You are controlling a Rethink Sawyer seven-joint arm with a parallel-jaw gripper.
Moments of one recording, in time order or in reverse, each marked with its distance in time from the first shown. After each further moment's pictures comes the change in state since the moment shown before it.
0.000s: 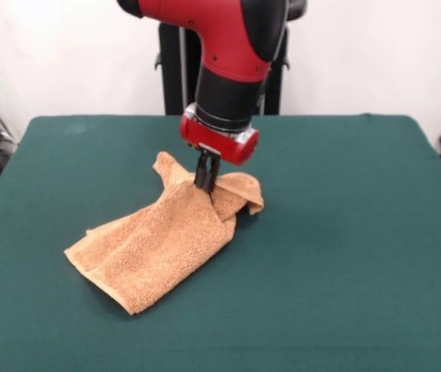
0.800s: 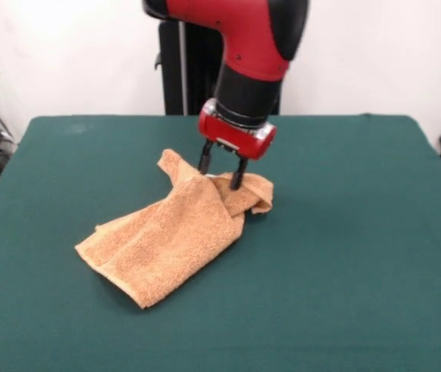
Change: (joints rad) arm 0.096 0.021 -0.054 0.020 0.016 0.000 0.000
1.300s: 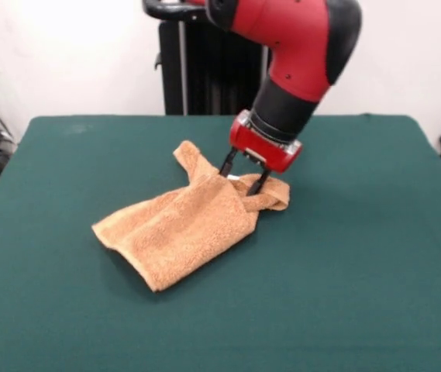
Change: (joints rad) arm 0.278 0.189 -0.221 -0.059 0.187 -0.073 0.055
